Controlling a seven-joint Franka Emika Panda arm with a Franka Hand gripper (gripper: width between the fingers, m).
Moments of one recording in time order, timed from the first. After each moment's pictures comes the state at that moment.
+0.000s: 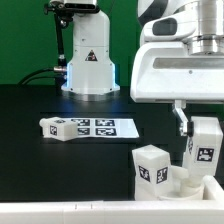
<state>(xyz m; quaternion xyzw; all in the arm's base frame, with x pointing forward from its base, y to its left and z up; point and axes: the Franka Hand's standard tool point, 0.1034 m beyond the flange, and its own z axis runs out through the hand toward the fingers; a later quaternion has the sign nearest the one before) 0.635 0.124 0.109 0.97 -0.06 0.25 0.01</state>
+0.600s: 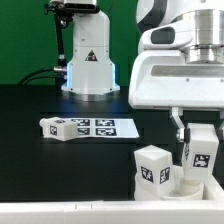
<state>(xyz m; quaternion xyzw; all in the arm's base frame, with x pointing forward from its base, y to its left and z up) 0.631 0.124 0.098 0.97 -0.05 0.25 0.01</state>
